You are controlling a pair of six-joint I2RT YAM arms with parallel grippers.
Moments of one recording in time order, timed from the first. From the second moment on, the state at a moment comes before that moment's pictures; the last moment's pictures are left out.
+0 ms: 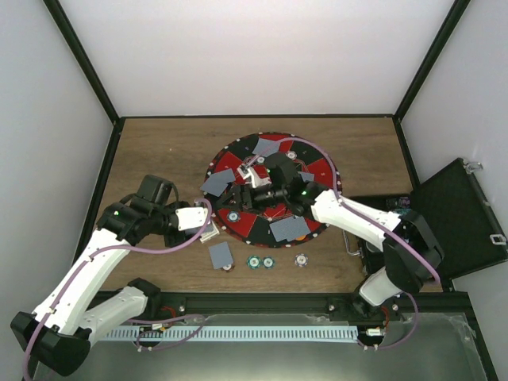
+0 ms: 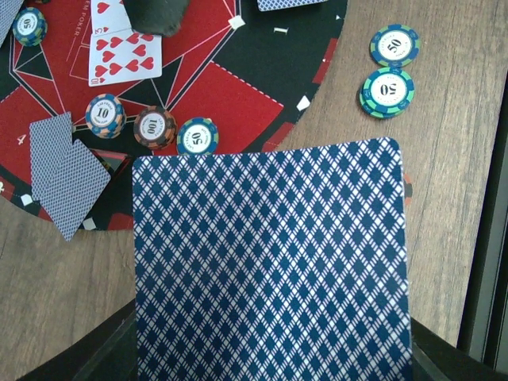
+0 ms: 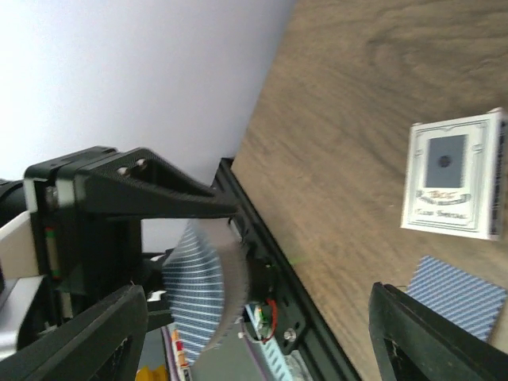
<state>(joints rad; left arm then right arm) -0.45 0.93 0.96 -1.08 0.31 0.88 0.77 1.52 1.08 -0.08 -0.73 0.80</state>
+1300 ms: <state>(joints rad) -0.45 0.94 0.96 -1.08 0.31 0.88 0.92 1.76 1.08 0.27 -0.83 1.03</state>
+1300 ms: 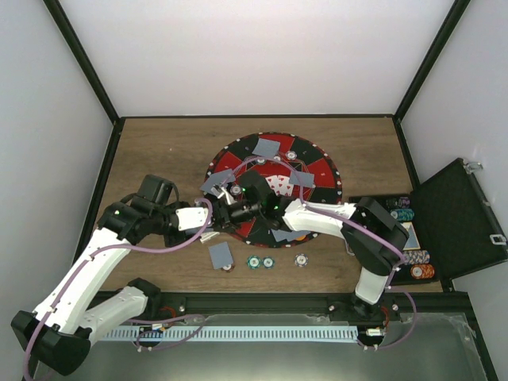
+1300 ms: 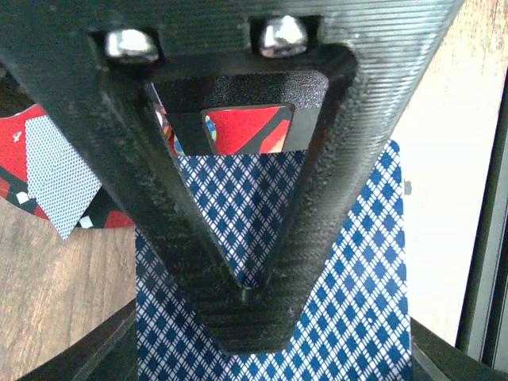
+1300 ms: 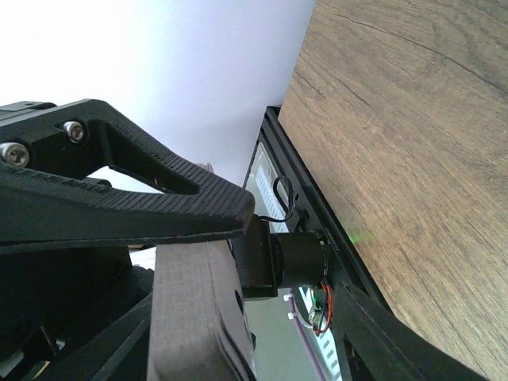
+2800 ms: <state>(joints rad) -0.45 0.95 0.96 -1.07 0.30 0.88 0.72 1.43 0.85 0.07 -0.77 0.95</state>
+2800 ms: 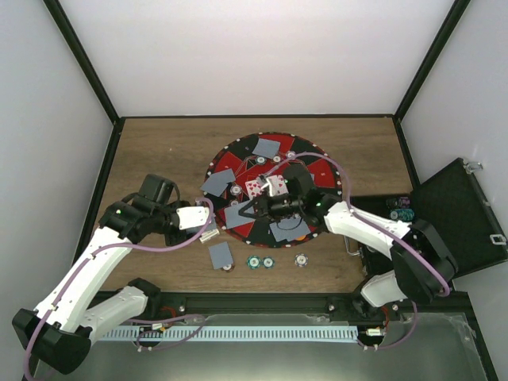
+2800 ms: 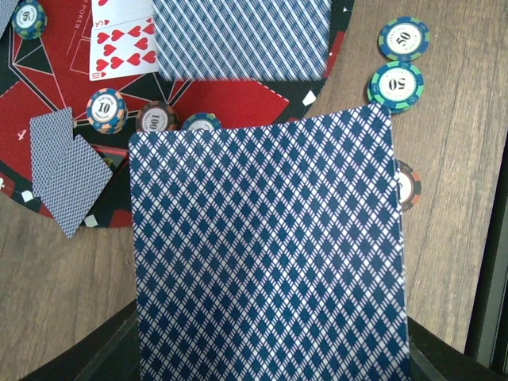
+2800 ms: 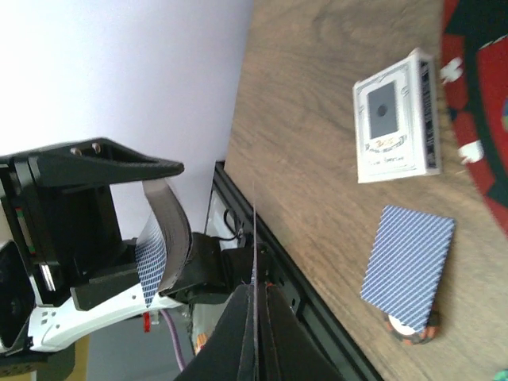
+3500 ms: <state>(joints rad) -0.45 0.95 0.95 -1.06 0.30 0.88 0.16 1.77 1.05 -0.24 -0.60 0.57</state>
